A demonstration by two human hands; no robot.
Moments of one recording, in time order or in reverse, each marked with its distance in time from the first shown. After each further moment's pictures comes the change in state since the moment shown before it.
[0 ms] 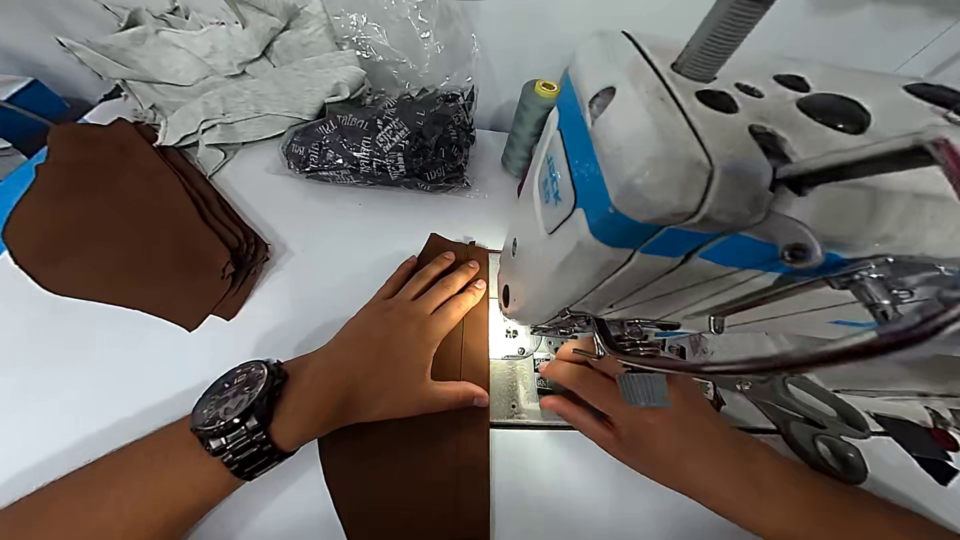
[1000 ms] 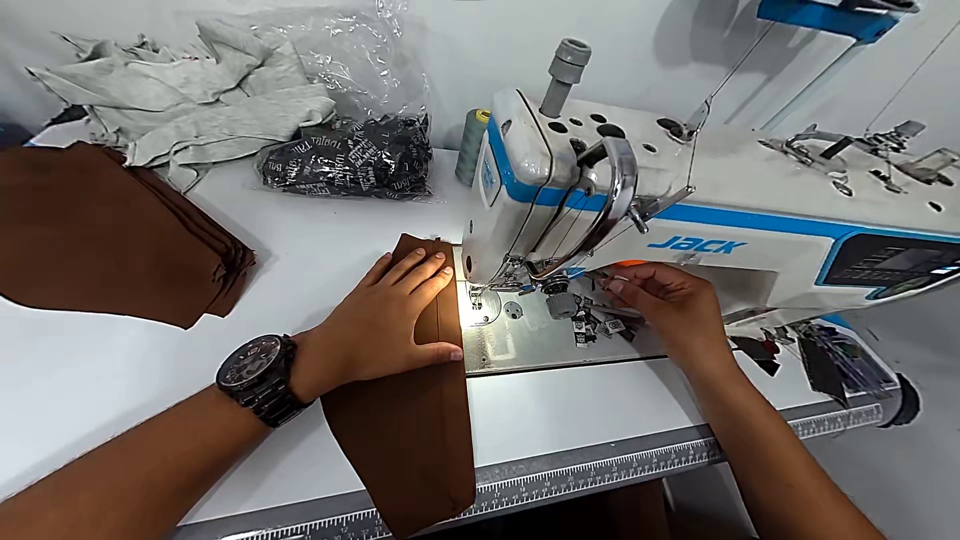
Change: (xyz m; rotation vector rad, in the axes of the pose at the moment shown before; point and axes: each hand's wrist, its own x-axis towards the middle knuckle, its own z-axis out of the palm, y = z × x) left_hand 0.001 -0.004 0.001 -0.013 -0.029 0.009; right_hand -0.034 0.037 -0.061 0.577 0.383 0.815
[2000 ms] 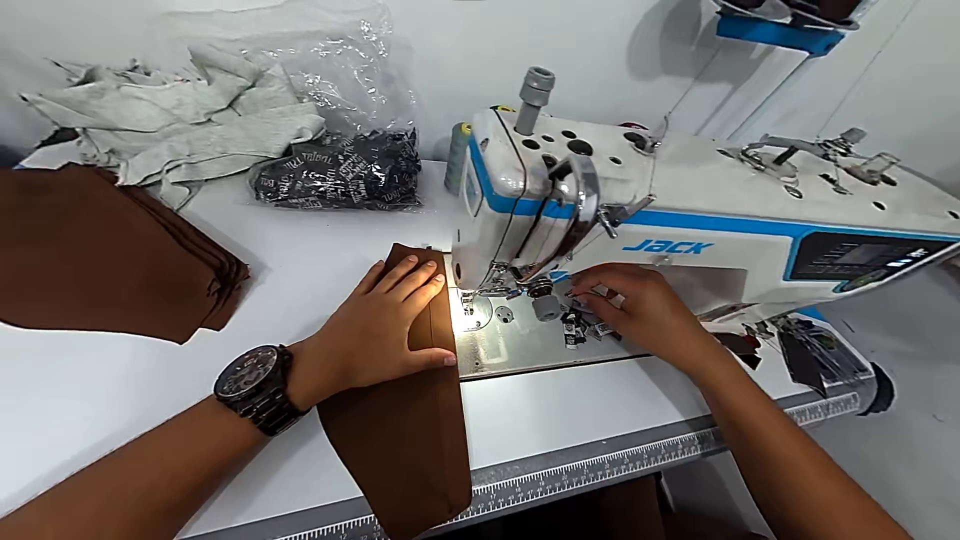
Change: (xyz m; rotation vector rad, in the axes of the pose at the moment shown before) left_hand 0.001 -0.002 0.000 -0.003 0.010 0.000; right_hand 0.017 -0.005 -0.005 -0.568 -0.320 -0.449
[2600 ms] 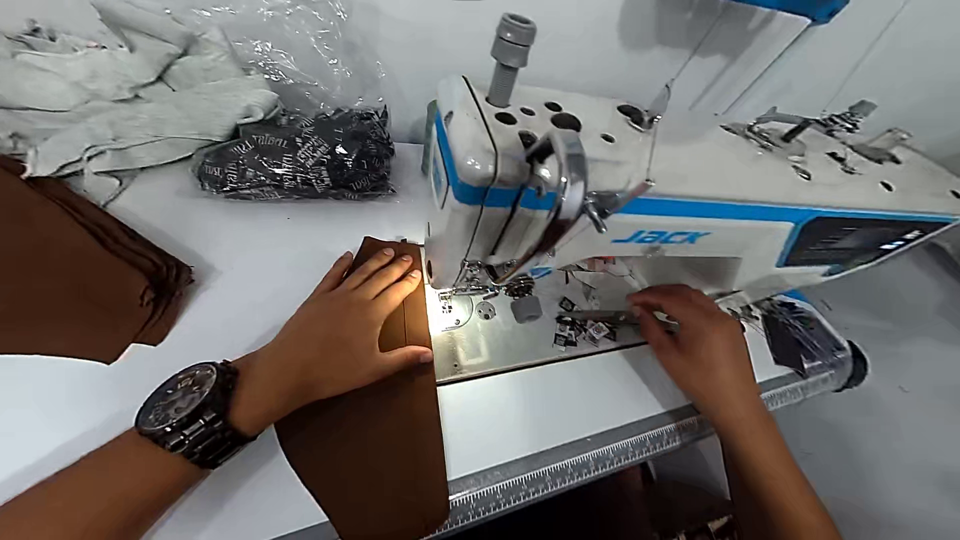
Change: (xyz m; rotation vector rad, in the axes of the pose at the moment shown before) left_hand 0.002 0.000 0.001 0.029 0.070 0.032; right_hand -0.078 0.004 -0.013 -0.229 0.226 0.281
